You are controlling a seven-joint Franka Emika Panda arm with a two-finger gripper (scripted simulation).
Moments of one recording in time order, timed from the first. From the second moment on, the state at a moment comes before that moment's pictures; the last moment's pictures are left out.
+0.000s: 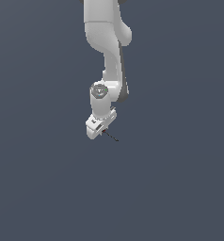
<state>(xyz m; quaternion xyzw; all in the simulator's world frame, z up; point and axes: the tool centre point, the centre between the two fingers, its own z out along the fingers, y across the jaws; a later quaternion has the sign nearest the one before) -0.092 -0.050 0.016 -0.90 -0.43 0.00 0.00</state>
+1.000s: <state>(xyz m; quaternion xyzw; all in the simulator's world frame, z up) -0.059 0.133 0.031 -0.90 -0.43 0.00 0.00</state>
